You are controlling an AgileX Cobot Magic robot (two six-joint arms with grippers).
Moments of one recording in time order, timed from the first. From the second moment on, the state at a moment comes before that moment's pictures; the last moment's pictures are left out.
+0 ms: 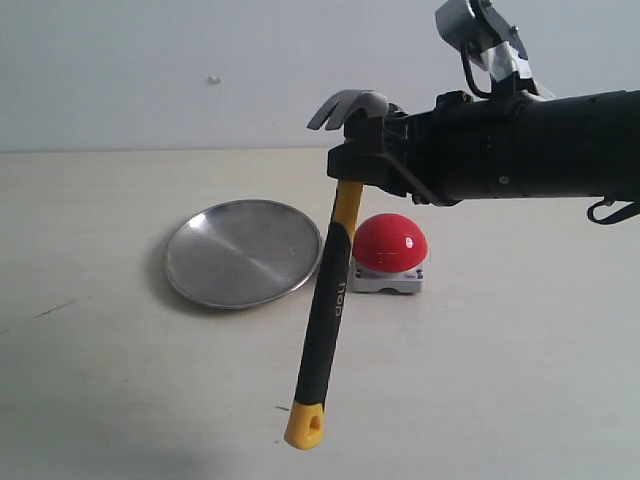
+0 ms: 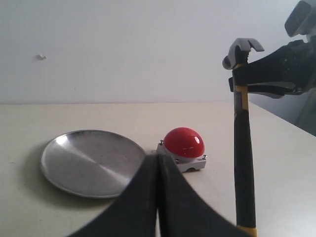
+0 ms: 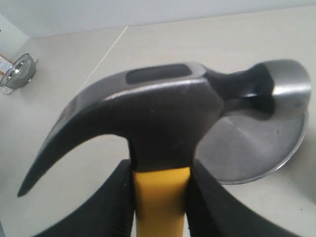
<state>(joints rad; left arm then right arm) -0.18 0.41 0.00 1.02 -0.49 -1.18 0.25 1.47 -0.83 1.71 0.55 -1.32</state>
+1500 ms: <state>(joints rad) -0.19 1.16 -0.32 1.36 -0.79 -1.45 0.25 1.49 -0.83 1.71 0.50 -1.30</state>
